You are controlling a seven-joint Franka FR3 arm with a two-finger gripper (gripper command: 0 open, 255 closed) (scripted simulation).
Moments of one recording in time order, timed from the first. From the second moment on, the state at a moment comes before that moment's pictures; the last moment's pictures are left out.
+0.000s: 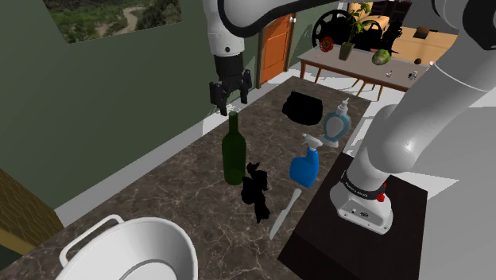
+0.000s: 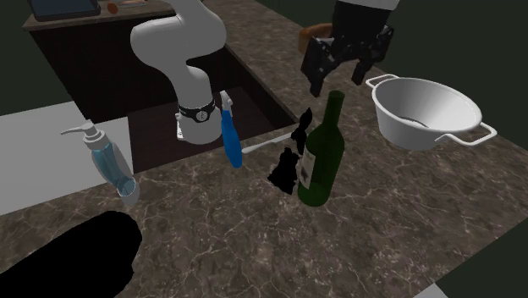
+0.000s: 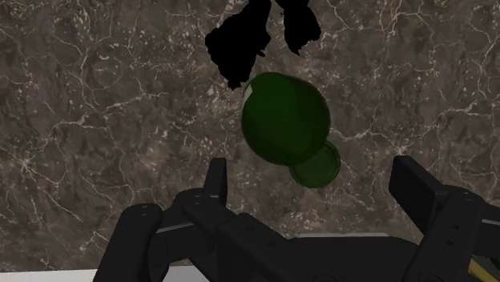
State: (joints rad) arm 0.13 -0.22 0.26 -2.10 0.13 1.76 0.36
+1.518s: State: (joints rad) arm 0.13 -0.19 0.28 -2.17 0.13 1.86 0.37
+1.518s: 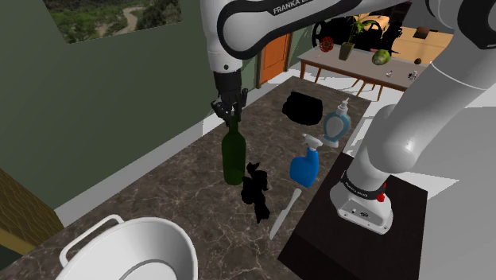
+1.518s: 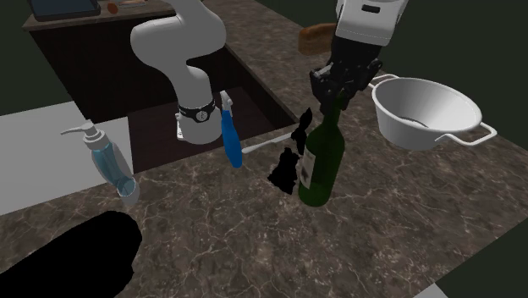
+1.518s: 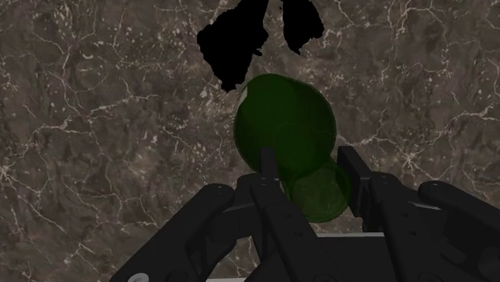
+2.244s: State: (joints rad) arm 0.13 -0.21 0.27 -2.08 0.13 1.75 0.37
